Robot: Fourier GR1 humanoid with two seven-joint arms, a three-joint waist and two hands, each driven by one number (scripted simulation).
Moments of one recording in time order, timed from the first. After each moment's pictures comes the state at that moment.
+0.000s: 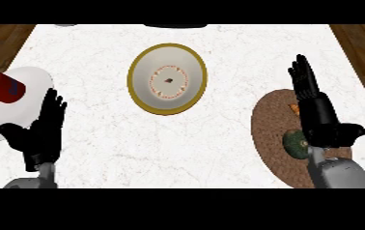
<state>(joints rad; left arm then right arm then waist) -0.02 0.32 -0.04 -1.41 0.29 0.37 -0.03 -0.16 -0.31 0.15 -1.58 -0.12 -0.26 -0.09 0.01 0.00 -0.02</state>
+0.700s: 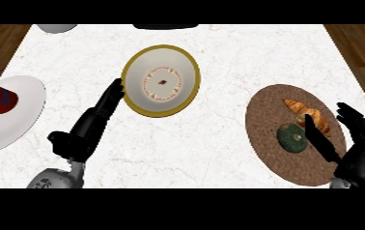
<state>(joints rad) -0.11 0.33 -0.31 -1.55 0.22 0.10 -0.02 0.09 -0.25 -0.03 -1.54 0.15 -0.77 -0.01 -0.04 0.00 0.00</state>
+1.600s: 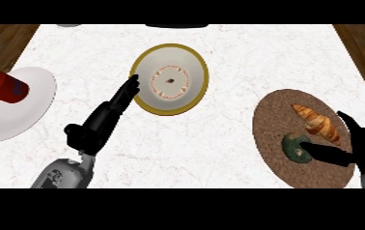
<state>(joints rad) -0.18 0.31 -0.35 -1.54 0.20 0.03 0.02 0.05 -0.60 0.15 -1.69 0.34 -0.13 0.92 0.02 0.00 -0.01</state>
